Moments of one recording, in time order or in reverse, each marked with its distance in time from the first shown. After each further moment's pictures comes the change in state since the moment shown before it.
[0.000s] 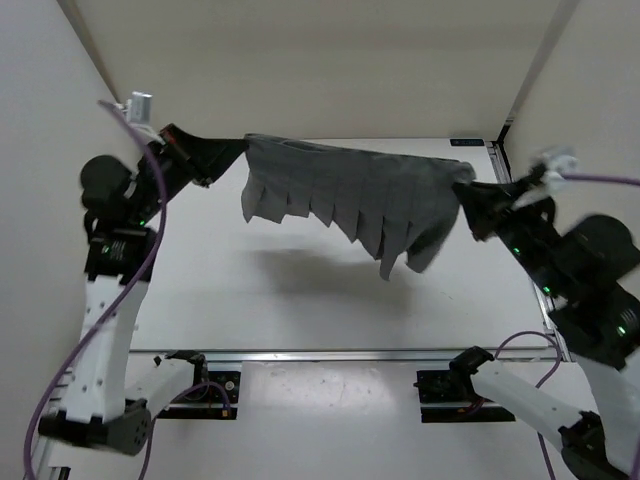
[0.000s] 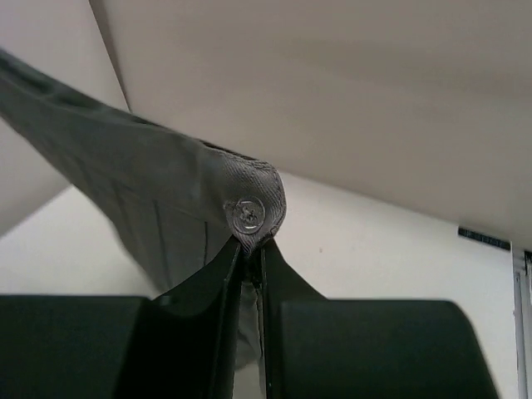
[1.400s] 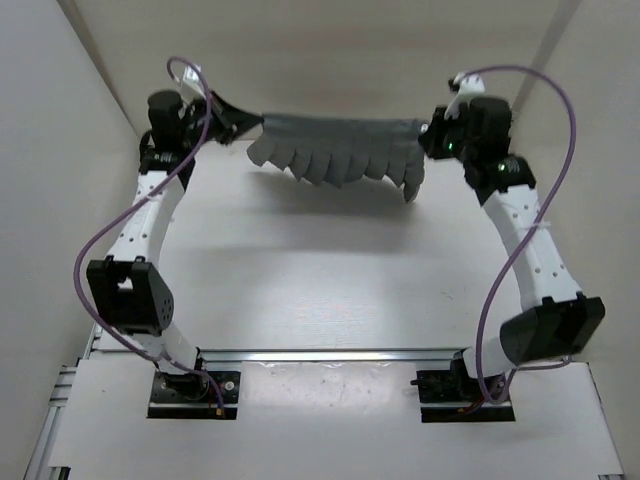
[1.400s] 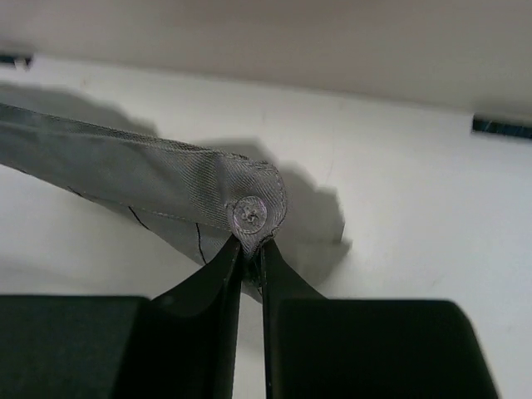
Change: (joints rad) left arm 0.085 0.663 0.331 0.039 0.071 -0.042; right arm -0.382 0.711 0.223 0.142 -0.219 0.070
